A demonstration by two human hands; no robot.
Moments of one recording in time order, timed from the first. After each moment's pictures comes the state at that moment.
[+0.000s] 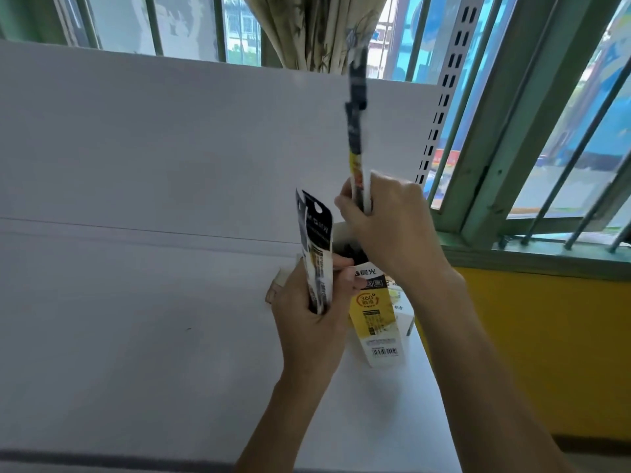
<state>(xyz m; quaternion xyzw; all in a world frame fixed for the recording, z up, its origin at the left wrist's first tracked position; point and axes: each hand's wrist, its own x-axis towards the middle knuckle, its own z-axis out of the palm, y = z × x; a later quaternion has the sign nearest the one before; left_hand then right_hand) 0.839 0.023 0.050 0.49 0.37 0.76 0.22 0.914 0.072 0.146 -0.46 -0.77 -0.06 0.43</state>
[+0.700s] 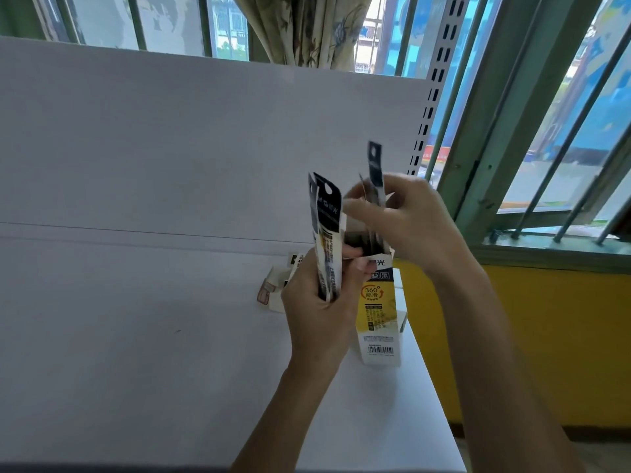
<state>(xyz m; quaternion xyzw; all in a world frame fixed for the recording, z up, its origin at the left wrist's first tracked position) 0.852 0.031 0.057 0.49 0.35 0.75 0.26 0.945 0.071 0.150 -0.47 -0.75 0.19 0.42</state>
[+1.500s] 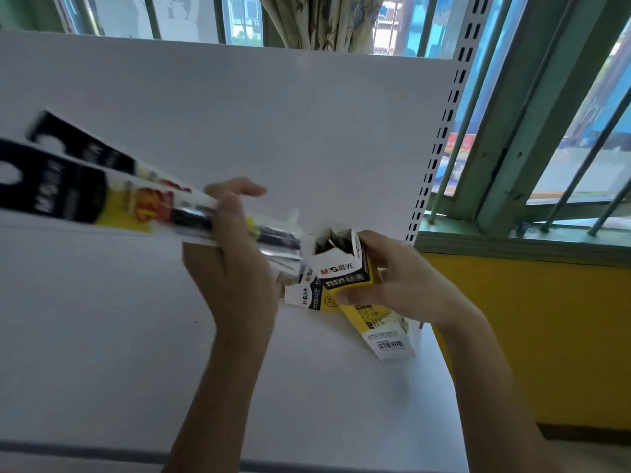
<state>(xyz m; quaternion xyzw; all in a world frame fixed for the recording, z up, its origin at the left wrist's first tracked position) 0.791 0.025 0.107 0.40 0.37 0.83 0.10 0.948 0.074 0.090 -0.44 -0.78 0.35 0.26</state>
